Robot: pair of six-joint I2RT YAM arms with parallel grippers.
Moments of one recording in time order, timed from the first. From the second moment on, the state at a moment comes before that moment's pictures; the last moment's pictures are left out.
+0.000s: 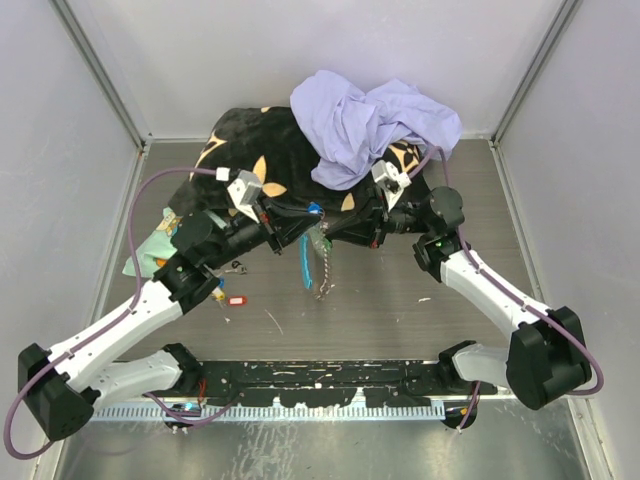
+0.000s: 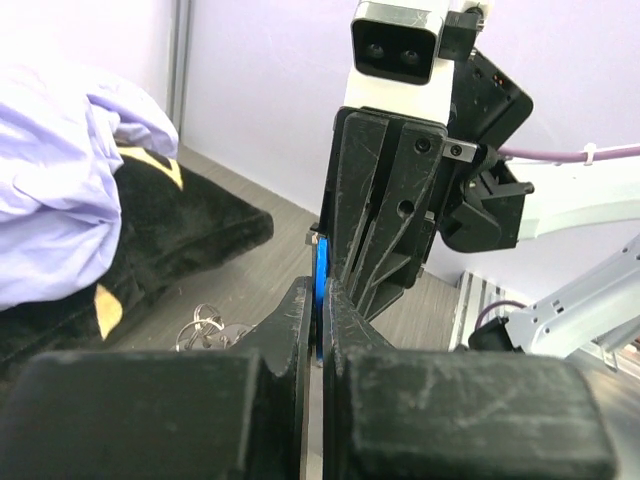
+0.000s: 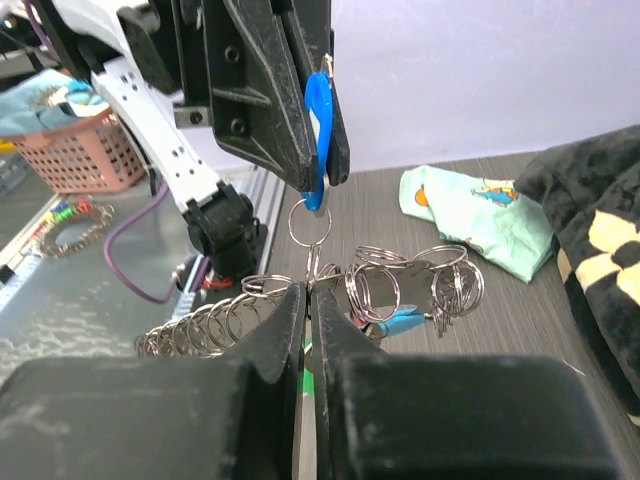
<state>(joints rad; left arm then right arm) -0.74 1.01 0.86 0.35 0.35 -0.35 0.41 1.23 0.80 0.74 -1.20 0.43</state>
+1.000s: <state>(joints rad) -0.73 0.95 0.58 0.73 0.21 -0.58 0.40 1.25 0.75 0.97 -1.10 0.80</state>
